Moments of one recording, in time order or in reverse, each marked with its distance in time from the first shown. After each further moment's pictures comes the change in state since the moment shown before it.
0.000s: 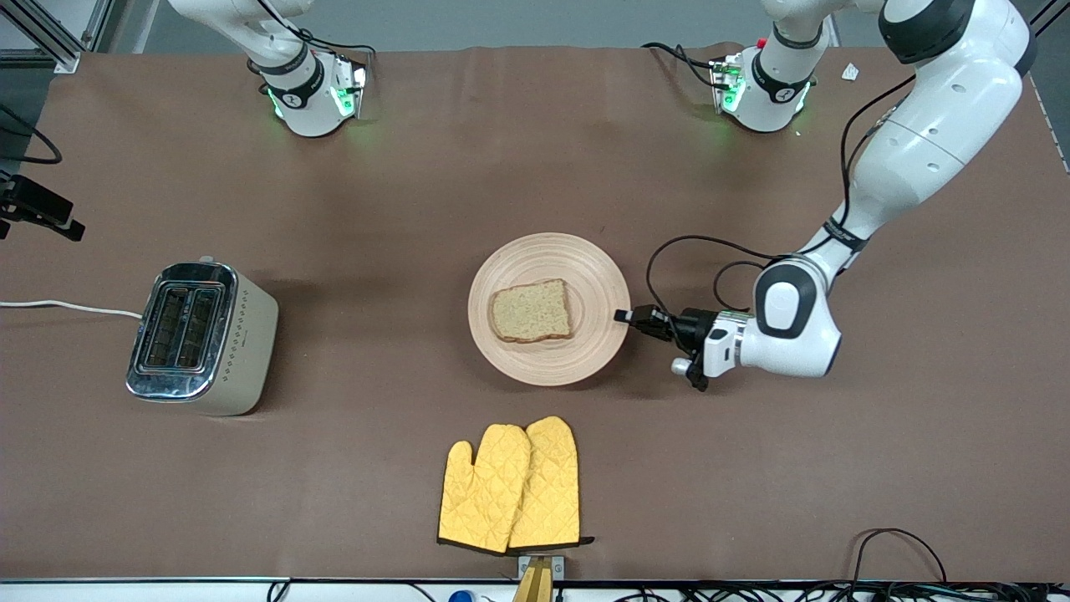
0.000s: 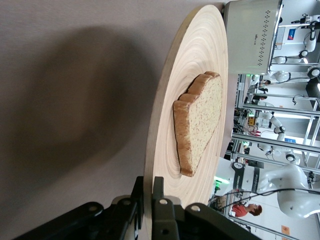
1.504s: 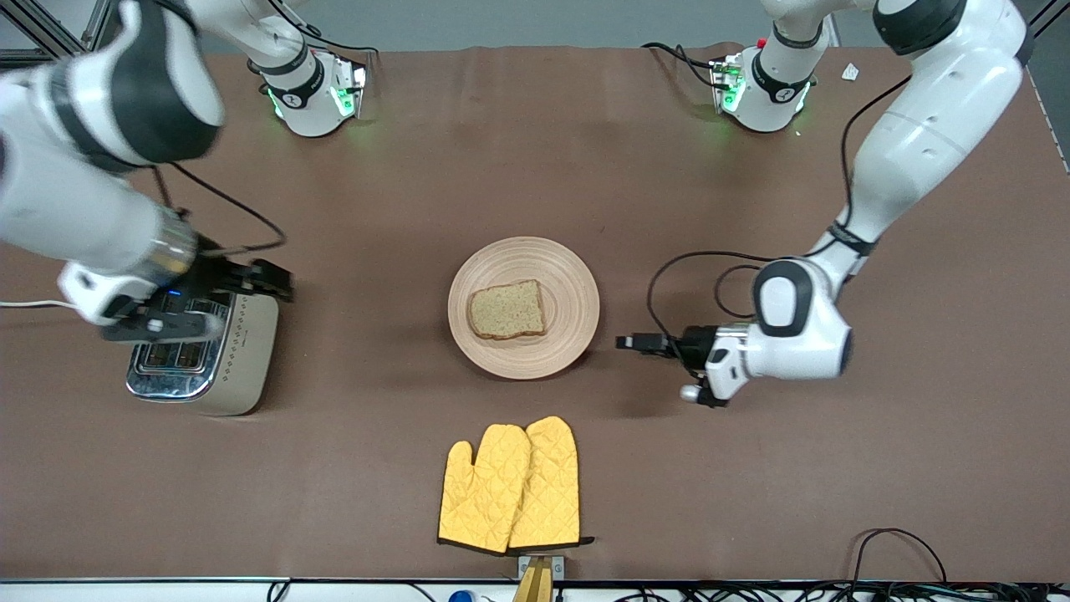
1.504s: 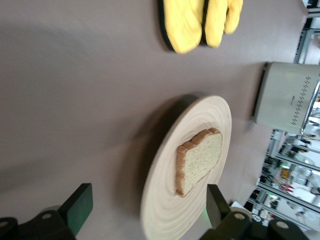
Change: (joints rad) left arm 0.057 -0.058 -0.001 0.089 0.222 0.038 -0.371; right arm 0.348 0.264 0.017 0.009 0.134 0.192 0.276
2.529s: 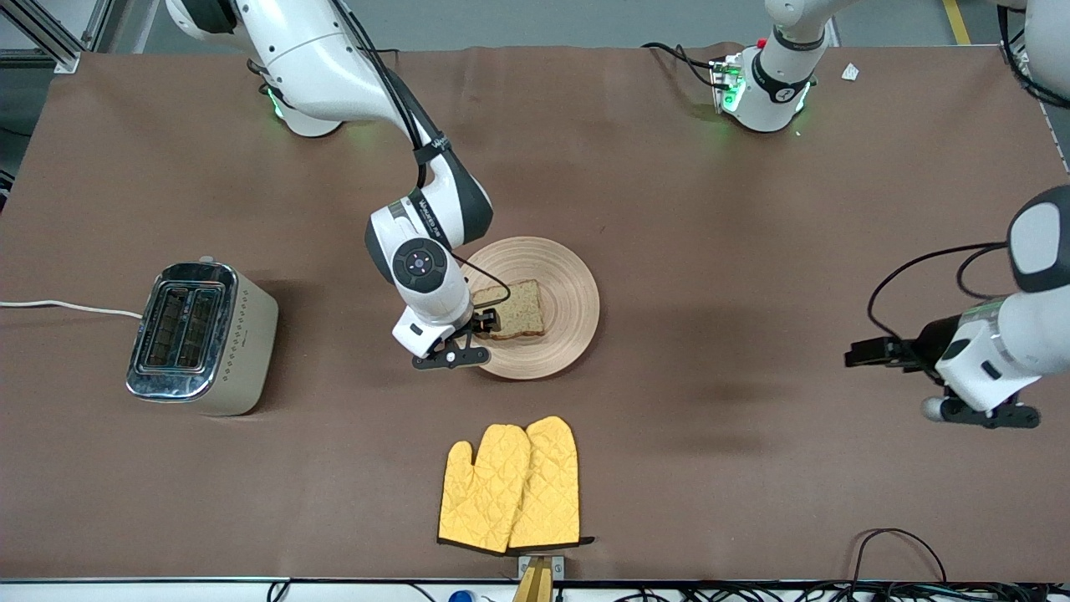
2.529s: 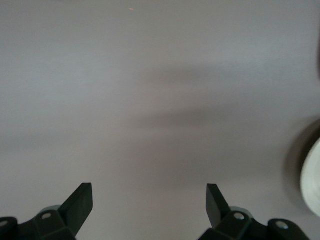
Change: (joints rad) left arm 0.174 -0.283 -0.014 0.327 0.752 -0.530 -0.272; right arm 0.313 0.396 0.002 -0.078 0.001 0.482 0.184
